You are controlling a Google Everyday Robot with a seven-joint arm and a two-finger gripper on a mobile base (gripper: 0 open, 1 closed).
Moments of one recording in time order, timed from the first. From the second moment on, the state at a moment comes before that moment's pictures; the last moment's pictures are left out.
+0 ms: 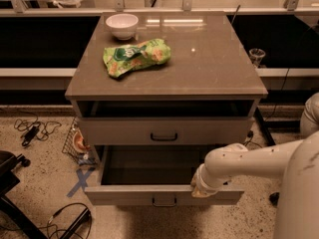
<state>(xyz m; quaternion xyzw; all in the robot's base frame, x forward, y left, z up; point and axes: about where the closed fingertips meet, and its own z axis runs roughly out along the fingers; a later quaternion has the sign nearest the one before) 0.482 -0.146 0.444 -0.69 0.71 0.04 0.12</state>
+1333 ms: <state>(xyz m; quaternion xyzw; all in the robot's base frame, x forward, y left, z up) 0.442 -0.126 0.438 -0.73 0.67 0.12 0.08</state>
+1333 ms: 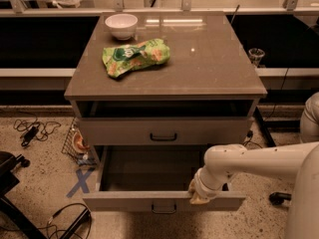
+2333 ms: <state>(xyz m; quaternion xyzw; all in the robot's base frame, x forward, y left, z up) 0.424 -0.111 0.433 -0.75 0.64 0.17 0.07</state>
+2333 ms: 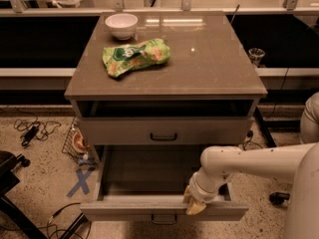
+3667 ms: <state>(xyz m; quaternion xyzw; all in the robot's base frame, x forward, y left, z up) 0.423 -0.111 0.435 -0.75 0.64 0.17 0.07</state>
